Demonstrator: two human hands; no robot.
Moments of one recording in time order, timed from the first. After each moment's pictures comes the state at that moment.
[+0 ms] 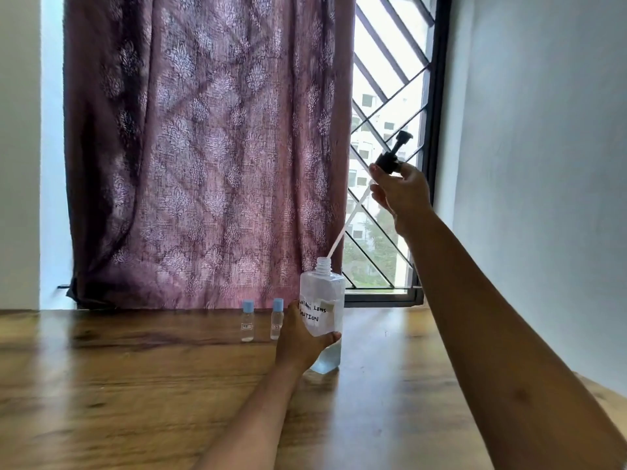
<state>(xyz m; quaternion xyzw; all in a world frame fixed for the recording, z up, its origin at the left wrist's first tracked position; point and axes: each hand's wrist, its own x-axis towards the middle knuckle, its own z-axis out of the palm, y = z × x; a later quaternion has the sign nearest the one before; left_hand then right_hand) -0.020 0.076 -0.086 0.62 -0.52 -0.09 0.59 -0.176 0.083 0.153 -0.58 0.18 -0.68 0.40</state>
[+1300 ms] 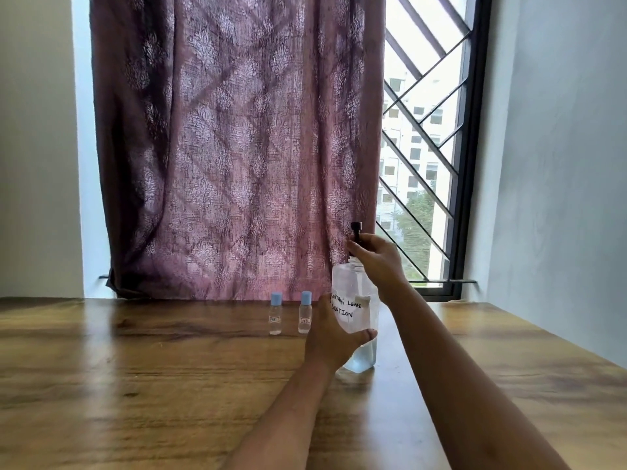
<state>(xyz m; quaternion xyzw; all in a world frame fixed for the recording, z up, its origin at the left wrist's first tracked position) -0.023 0.077 -0.084 0.63 -0.54 -0.06 0.55 -0.107 0.027 0.032 -0.68 0.30 -0.57 0.34</state>
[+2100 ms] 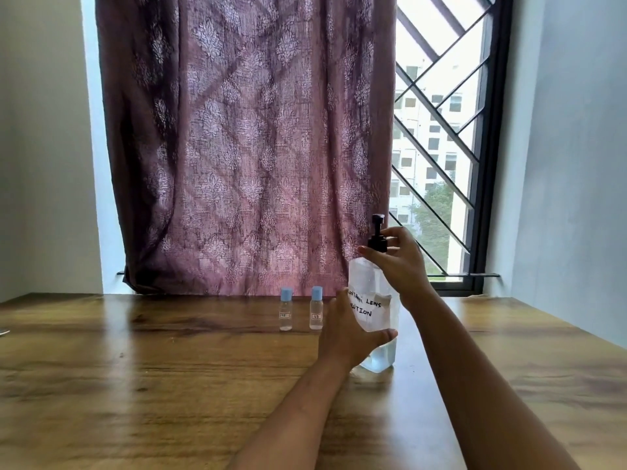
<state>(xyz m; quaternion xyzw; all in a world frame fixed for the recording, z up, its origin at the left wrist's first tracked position) -0.026 0.066 -0.087 0.66 -0.56 -0.03 0.51 -0.118 0.017 0.017 -0.70 0.26 -0.59 0.31</state>
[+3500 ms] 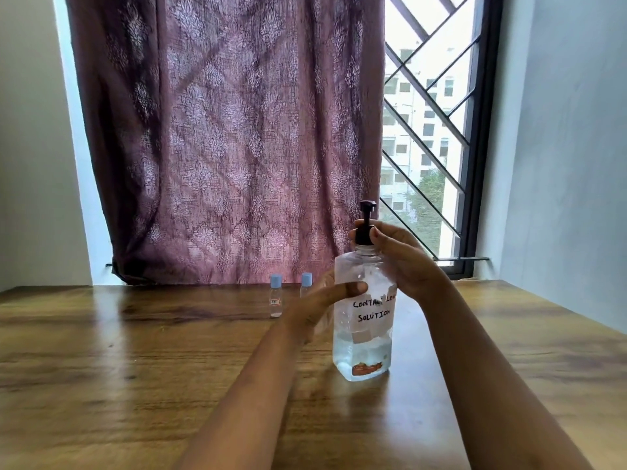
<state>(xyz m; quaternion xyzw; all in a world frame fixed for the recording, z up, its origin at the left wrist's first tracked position) -0.011 0.103 -0.045 0.34 -0.56 -0.47 0.59 -0.150 0.016 0.013 -0.67 -0.05 -0.39 0.62</state>
